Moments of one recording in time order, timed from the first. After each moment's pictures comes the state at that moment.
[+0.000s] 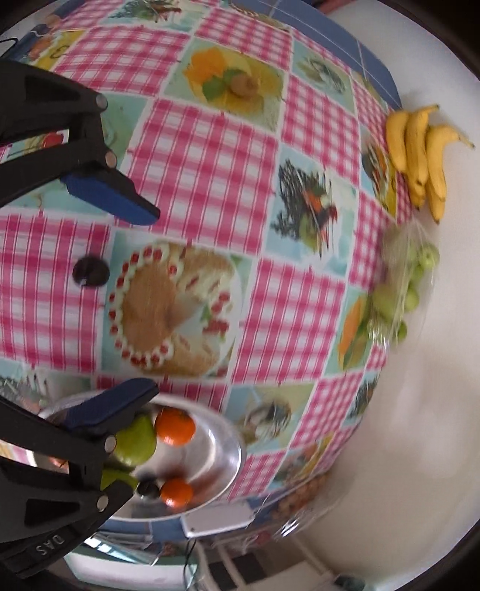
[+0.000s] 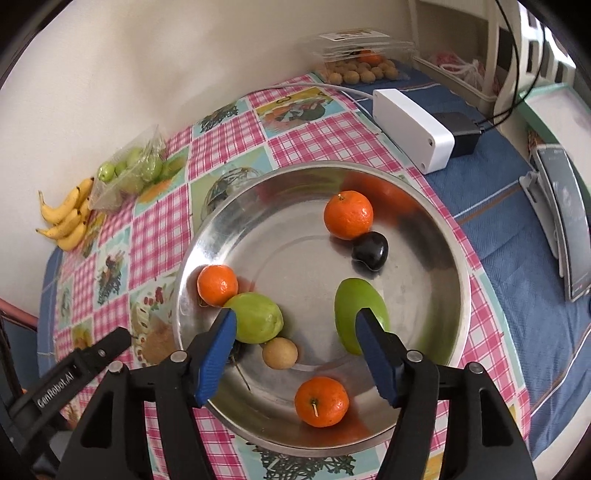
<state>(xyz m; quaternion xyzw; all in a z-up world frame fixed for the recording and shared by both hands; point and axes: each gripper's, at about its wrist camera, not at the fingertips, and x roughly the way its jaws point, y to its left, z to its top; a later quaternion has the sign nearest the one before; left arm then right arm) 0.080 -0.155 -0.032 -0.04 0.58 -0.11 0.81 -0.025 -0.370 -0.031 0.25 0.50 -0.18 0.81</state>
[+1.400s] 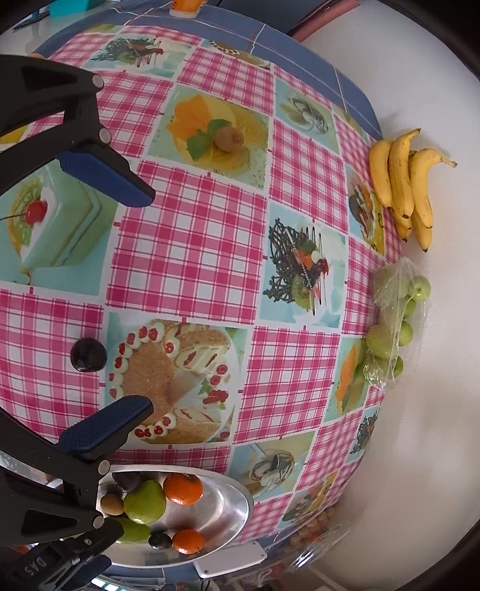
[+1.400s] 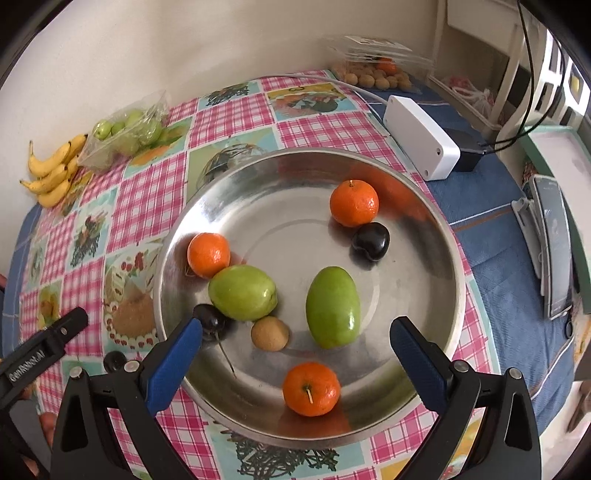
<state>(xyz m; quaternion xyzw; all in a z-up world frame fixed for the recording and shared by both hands) 0.076 -0.130 -0.032 0.04 0.56 -0.06 0.82 -0.023 -0.347 -0.035 0.16 0.53 -0.20 0.81</state>
